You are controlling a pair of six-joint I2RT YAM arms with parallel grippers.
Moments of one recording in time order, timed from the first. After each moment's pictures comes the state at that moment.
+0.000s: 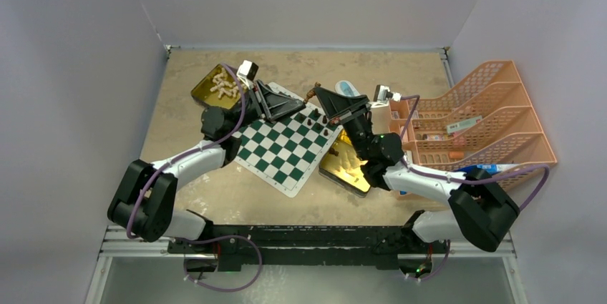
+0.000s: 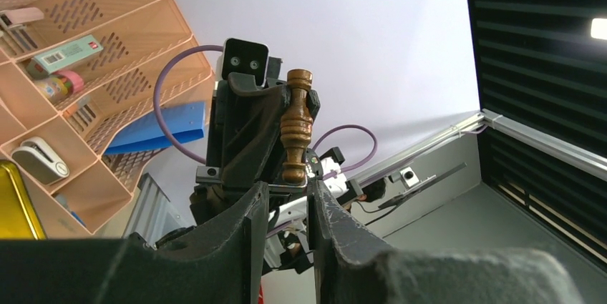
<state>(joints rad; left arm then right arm) -0.44 1.40 0.69 1.28 0.72 -1.67 0.78 1.32 0.59 1.33 0.16 1.16</state>
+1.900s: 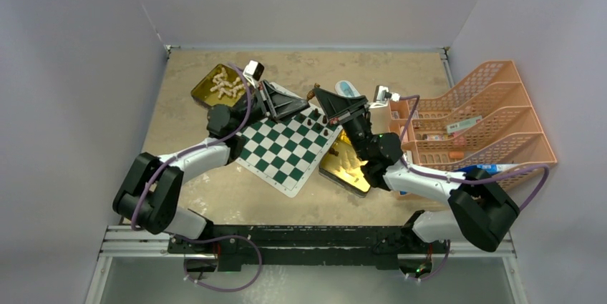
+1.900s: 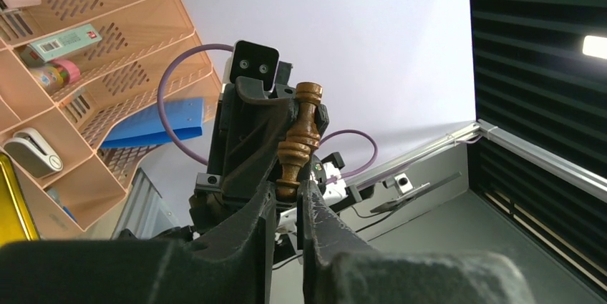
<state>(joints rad) -0.46 1.45 0.71 1.28 0.71 -1.70 0.78 1.32 0.58 1.30 0.16 1.14</state>
